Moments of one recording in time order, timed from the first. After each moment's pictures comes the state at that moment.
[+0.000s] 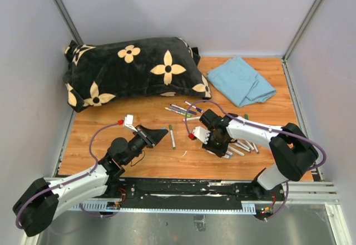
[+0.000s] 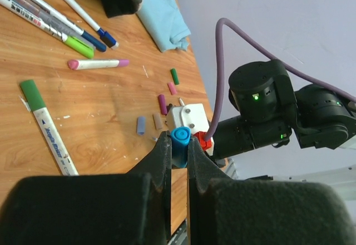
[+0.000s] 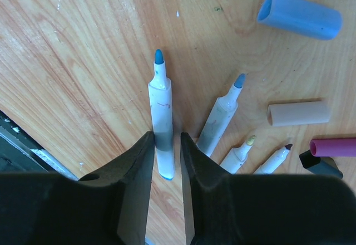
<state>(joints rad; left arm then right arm) -0.75 0.75 0.03 0.73 -0.09 -1.04 0.75 1.53 0.84 -0.80 -0.12 -0.51</state>
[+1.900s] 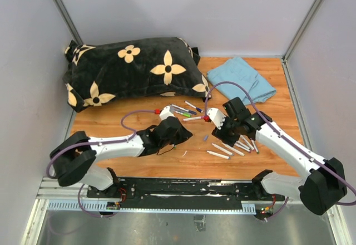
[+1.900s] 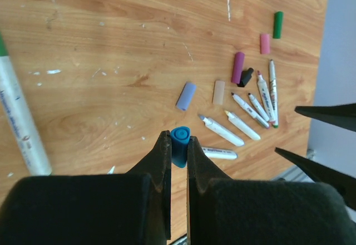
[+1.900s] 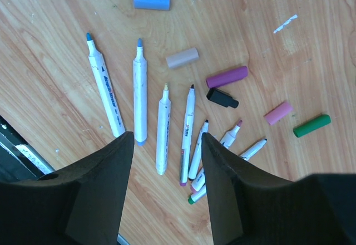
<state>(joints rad) -0.99 1.36 0.61 0.17 -0.28 -1.15 0.57 1.16 0.86 -0.82 -0.12 -0.54</state>
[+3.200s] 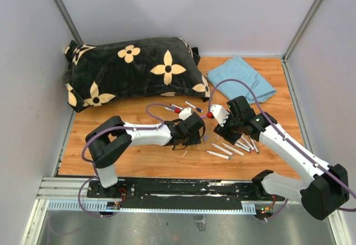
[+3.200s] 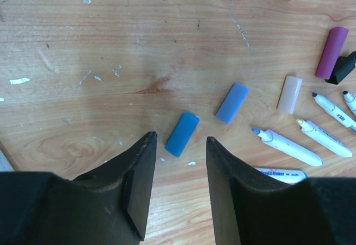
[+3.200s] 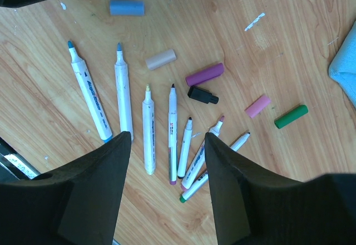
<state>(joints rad) -1.04 1.78 1.02 -0.19 -0.27 -1.07 0.54 1.11 0.86 -0.80 -0.10 -0.53</state>
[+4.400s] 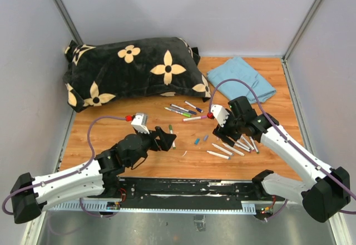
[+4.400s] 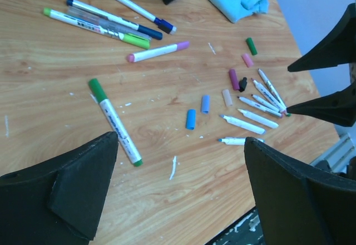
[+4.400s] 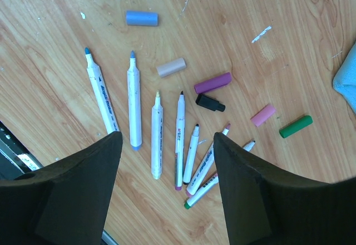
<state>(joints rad) -1.04 0.69 0.33 0.10 -0.44 -0.71 0.54 1.08 0.86 -0.79 -0.15 -0.54</state>
